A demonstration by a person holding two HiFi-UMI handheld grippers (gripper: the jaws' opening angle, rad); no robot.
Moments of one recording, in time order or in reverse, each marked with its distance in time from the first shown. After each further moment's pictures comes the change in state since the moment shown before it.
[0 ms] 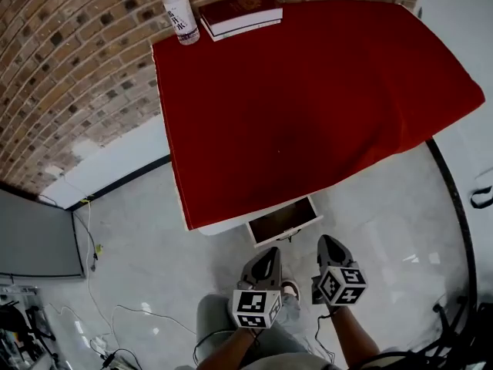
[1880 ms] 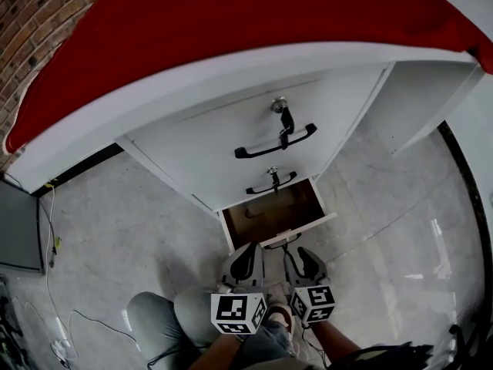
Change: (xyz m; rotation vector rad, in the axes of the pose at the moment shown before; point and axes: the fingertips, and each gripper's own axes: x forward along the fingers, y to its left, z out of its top) left arm 0.117 0.098 -0.192 0.034 -0.156 0.099; right arm 0.162 -0.065 -0.251 -0.192 -0.045 0.173
